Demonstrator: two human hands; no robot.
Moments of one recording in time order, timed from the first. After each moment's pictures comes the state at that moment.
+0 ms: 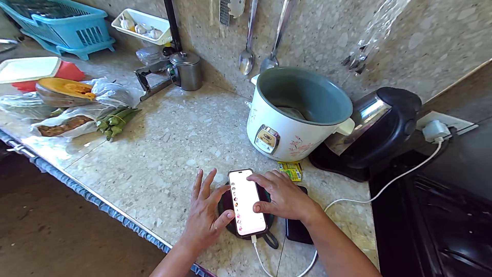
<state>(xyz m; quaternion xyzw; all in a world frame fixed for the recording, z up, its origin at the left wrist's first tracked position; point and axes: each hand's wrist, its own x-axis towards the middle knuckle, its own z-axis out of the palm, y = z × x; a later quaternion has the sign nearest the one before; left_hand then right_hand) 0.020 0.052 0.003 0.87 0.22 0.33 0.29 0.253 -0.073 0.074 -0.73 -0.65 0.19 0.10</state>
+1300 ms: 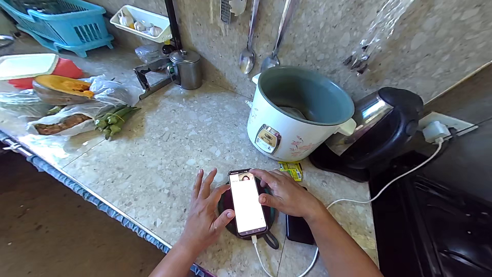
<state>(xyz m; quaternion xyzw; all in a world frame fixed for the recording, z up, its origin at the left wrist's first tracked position) 0.020 0.054 0.003 0.87 0.22 0.33 0.30 0.264 -0.072 0.072 -0.72 -0.64 0.22 0.15</state>
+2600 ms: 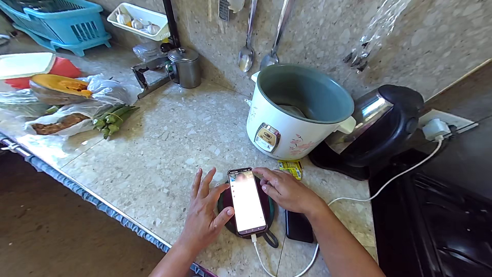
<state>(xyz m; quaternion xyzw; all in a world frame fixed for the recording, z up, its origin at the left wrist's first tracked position) 0.020 0.052 0.003 0.87 0.23 0.33 0.30 0.266 -0.069 0.078 -0.73 -0.62 0.25 0.13</state>
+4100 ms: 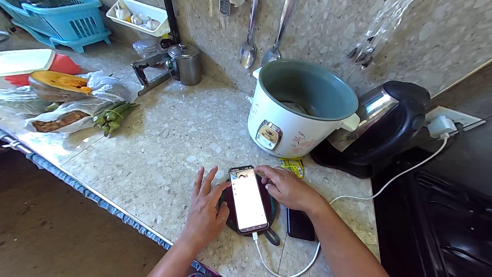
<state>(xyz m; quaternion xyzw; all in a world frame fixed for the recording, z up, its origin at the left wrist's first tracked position) 0.023 0.051 0.007 0.88 0.26 0.28 0.27 0.263 -0.066 0.080 -0.75 -0.61 0.24 0.11</state>
